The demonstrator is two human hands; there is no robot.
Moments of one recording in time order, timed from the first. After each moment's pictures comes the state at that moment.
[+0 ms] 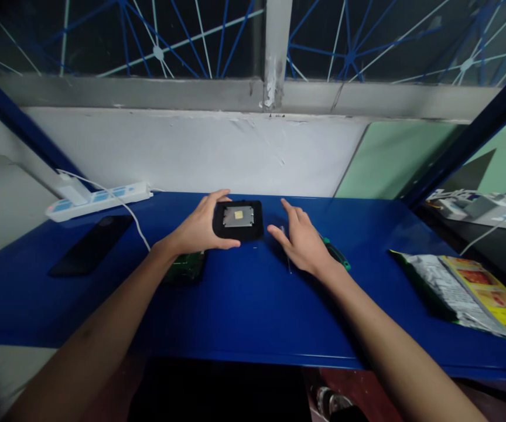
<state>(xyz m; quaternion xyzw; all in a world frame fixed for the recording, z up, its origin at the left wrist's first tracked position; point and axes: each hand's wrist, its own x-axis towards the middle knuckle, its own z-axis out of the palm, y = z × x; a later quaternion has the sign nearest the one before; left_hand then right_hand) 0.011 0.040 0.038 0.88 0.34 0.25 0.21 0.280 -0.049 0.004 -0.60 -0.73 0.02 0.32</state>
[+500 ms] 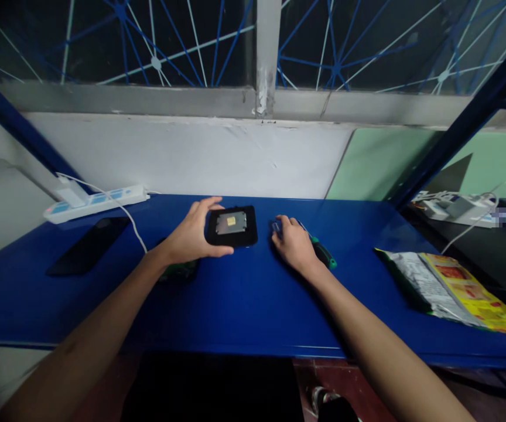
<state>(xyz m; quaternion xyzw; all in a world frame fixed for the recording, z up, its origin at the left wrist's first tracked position) 0.009 0.016 0.044 0.87 0.37 0.25 0.19 0.280 -0.042 -0.009 -0.70 -0.67 -0.01 0.24</state>
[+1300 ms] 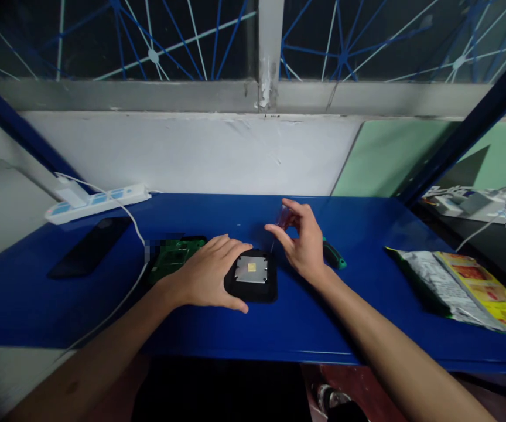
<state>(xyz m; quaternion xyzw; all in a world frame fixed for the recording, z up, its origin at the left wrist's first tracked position) 0.024 -0.029 0.011 0.96 0.23 0.14 0.08 0.264 -0.059 0.000 -0.51 -0.63 0.01 0.58</state>
